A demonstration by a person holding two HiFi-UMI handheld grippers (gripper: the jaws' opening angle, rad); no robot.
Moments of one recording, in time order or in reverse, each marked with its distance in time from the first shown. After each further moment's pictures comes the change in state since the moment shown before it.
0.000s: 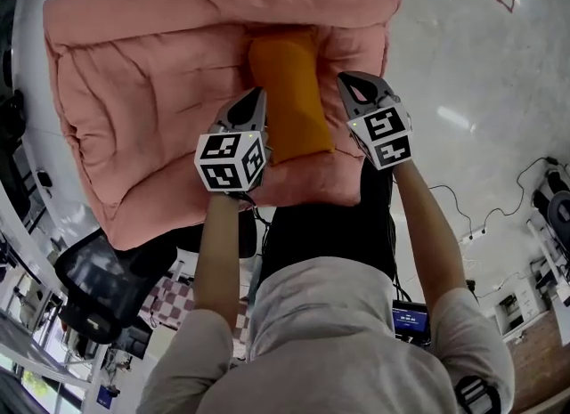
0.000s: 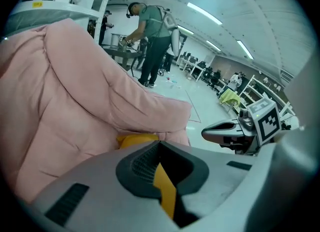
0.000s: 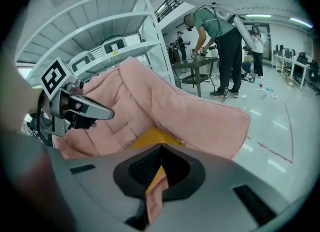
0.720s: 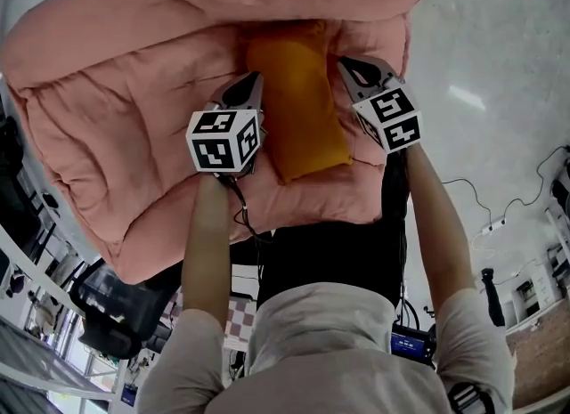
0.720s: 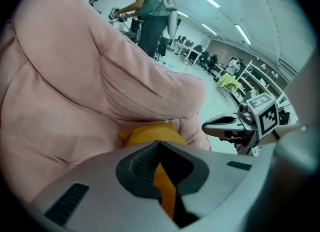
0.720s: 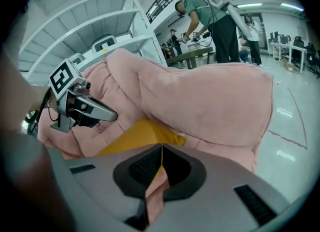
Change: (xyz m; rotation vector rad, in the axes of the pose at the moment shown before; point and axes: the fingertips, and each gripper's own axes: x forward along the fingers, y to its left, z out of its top) left arm 0.114 0.060 -0.029 0.089 0.160 -0.036; right arm 0.108 -0.045 -0.048 0.081 -0.018 0.038
